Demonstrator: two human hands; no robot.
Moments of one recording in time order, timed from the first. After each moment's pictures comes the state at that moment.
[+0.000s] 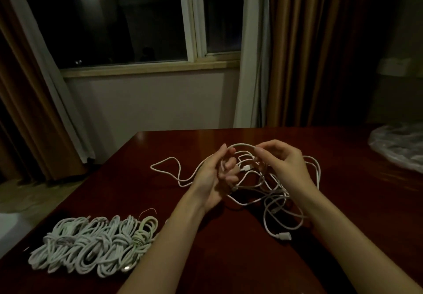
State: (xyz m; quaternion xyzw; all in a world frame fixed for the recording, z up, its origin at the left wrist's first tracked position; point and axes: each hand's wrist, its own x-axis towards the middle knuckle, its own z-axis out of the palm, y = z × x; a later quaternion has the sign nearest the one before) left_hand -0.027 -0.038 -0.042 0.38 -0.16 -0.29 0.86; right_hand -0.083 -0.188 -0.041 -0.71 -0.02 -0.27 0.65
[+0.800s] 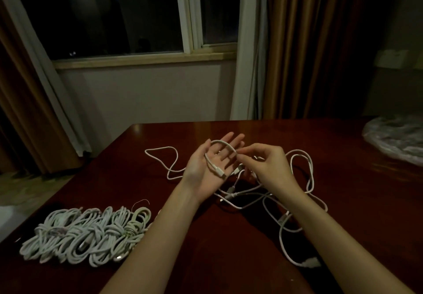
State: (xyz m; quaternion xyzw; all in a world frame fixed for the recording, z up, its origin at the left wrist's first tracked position) left_hand -0.024 -0.035 -0.047 0.33 -0.13 -0.34 0.87; right_hand -0.086 -0.173 -0.051 -0.78 -0.01 -0.24 0.58
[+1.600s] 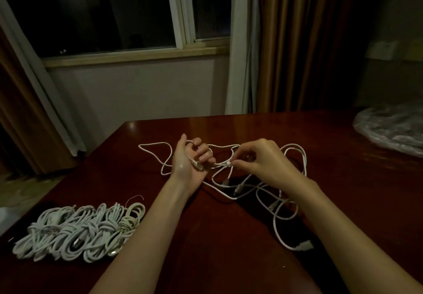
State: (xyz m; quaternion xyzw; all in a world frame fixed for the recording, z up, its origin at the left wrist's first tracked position) left_hand -0.008 -0.031 -0.059 0.36 -0.07 -0.23 0.90; right_hand -0.089 -0.192 -0.043 -0.93 -0.09 -0.18 0.31
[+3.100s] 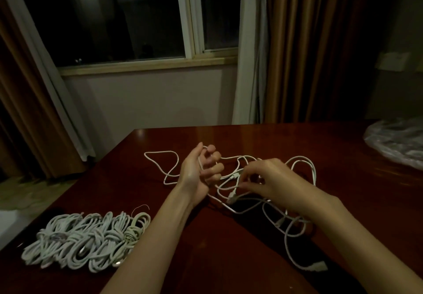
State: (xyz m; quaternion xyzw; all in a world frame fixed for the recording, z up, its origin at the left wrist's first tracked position) left_hand -0.015 -0.029 -0.050 0.39 -0.12 -0.26 0.87; right_hand -0.106 -0.190 -0.028 -0.96 -0.15 -0.10 0.21
